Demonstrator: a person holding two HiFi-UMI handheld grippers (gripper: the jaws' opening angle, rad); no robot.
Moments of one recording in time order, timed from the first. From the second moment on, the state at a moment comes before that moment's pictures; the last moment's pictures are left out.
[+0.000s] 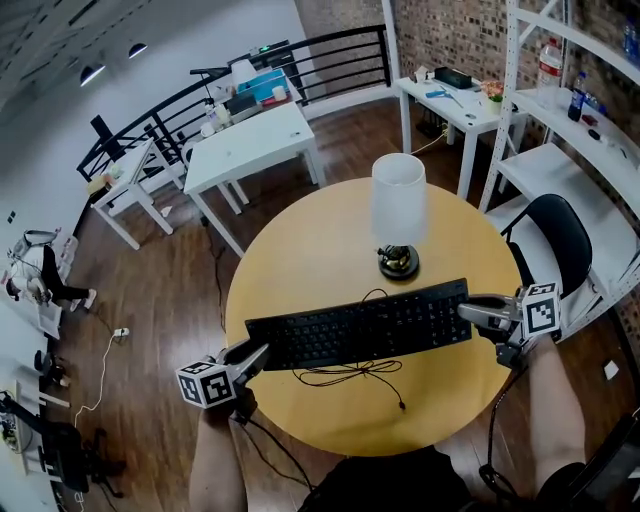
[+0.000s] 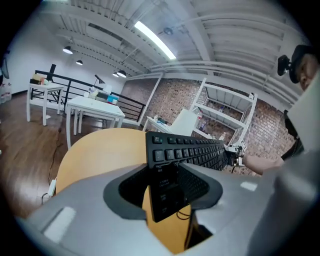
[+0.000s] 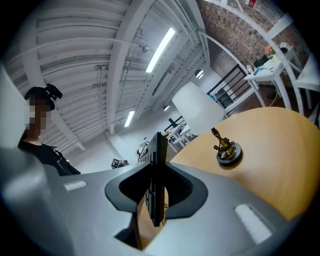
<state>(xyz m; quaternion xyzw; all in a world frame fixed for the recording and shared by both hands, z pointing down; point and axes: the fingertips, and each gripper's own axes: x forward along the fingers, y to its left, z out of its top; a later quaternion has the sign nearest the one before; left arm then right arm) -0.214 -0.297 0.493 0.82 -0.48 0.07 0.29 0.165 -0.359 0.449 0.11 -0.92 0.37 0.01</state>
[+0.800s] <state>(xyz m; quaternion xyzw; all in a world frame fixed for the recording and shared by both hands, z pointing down) -0.225 -0.290 0.413 0.85 -0.48 0.05 0.21 0.157 -0.334 0.371 0.13 -0.95 0.29 -0.01</state>
